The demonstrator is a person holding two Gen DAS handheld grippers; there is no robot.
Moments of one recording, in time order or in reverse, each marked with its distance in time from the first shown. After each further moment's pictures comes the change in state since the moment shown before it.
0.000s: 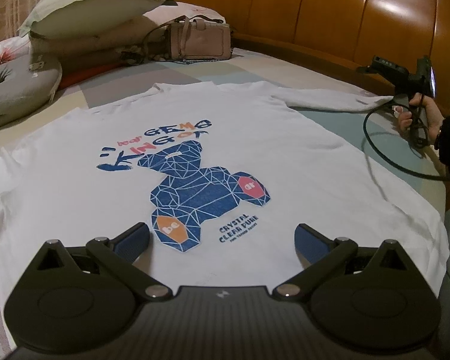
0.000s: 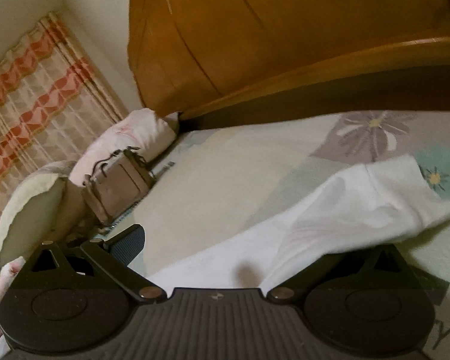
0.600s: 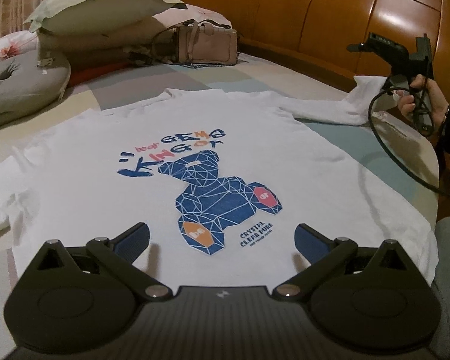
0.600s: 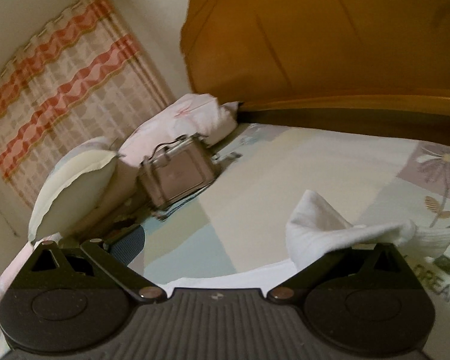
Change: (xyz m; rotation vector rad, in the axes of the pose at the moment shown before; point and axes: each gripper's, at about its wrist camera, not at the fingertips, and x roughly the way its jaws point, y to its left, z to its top) left arm -0.019 0.024 0.009 -0.034 0.000 -0.029; right arm -0.011 0.107 0.007 -0.125 0.069 0.119
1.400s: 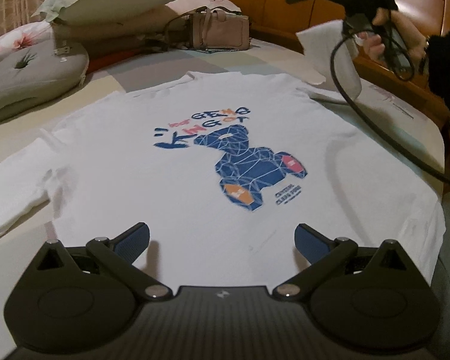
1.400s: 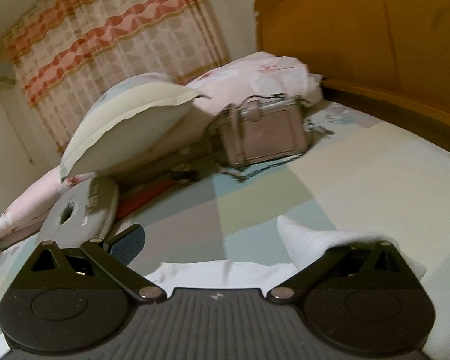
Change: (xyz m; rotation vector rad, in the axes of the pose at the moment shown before) left arm -0.024 0.028 -0.018 0.025 0.067 0.043; right arm 0.064 0.170 -0.026 -0.236 0.169 0.077
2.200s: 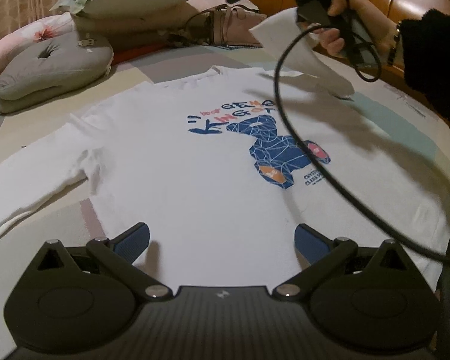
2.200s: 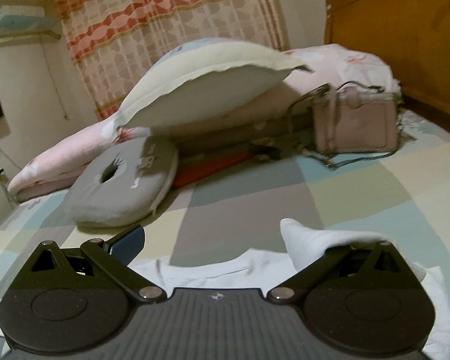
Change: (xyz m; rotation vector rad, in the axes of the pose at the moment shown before) left arm -0.015 0.021 -0.015 -0.018 0.013 0.057; right arm 0.065 0.120 -0.039 -0.179 0.059 0.106
